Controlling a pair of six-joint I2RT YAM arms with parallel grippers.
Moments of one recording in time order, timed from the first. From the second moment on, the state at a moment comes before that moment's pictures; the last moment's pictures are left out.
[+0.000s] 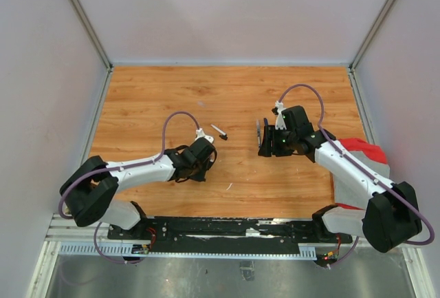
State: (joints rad) left arm -0.86 1.41 0.68 -0.35 -0.22 -0.51; right arm 0.45 1.23 0.84 -0.52 -0.23 0.36
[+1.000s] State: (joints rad) left arm -0.86 1.43 0.71 -0.36 -0.32 -0.51; right arm 0.45 1.13 0.79 -0.51 -0.22 0.38
